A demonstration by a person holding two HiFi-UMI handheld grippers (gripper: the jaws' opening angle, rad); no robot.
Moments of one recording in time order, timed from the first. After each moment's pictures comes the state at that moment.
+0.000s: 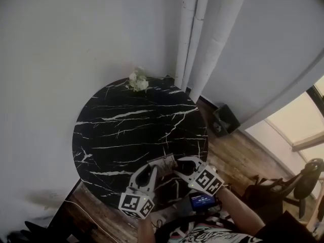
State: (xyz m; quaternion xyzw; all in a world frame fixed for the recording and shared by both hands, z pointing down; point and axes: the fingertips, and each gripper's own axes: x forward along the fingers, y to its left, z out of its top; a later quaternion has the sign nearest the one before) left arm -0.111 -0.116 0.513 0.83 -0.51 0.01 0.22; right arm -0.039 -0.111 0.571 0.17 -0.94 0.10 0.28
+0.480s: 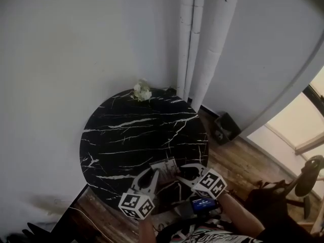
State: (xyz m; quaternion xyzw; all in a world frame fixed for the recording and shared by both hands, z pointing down) left arm -0.111 -0.102 0.493 0.83 -0.49 0.01 0.25; right arm -0.034 -0.090 0.544 0.19 -0.94 0.17 0.23
